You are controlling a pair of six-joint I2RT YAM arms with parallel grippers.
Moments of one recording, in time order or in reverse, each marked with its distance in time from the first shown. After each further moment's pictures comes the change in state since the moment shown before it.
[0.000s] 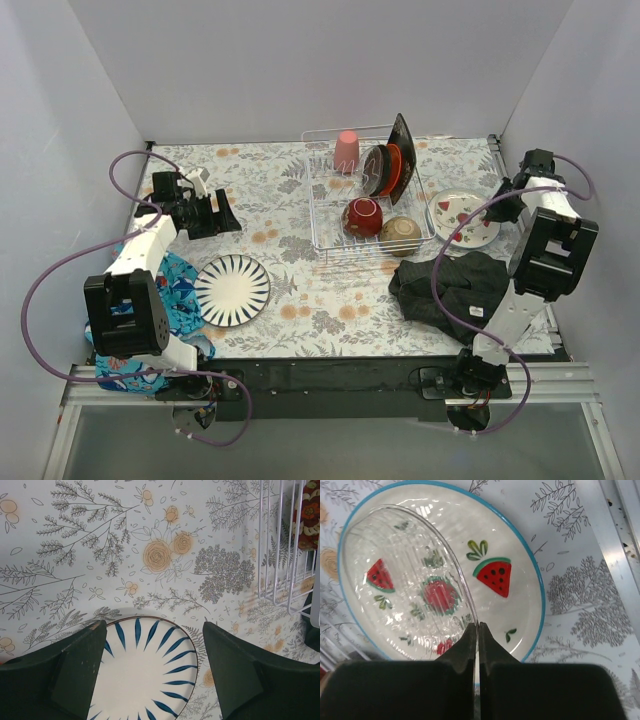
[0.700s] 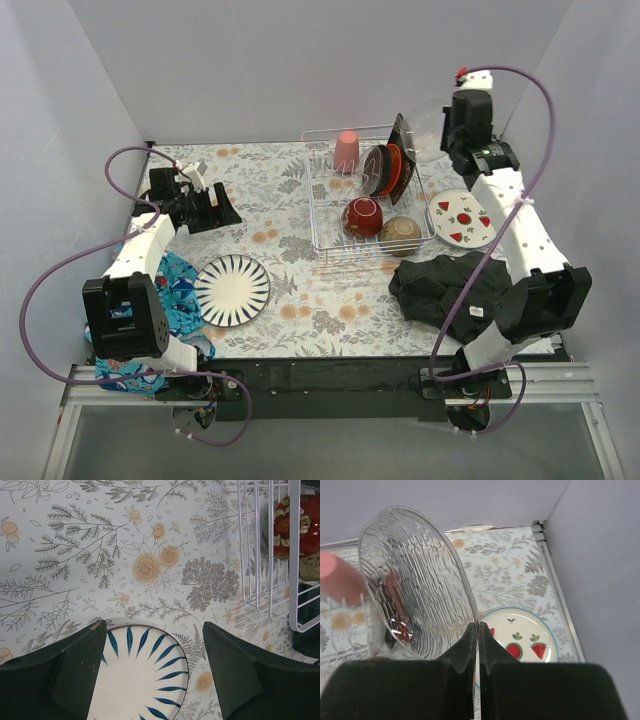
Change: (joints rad) left arm 0.000 -0.008 0.031 0.033 0.027 -0.030; right arm 0.529 -0.392 0.188 0.110 0.560 -0.179
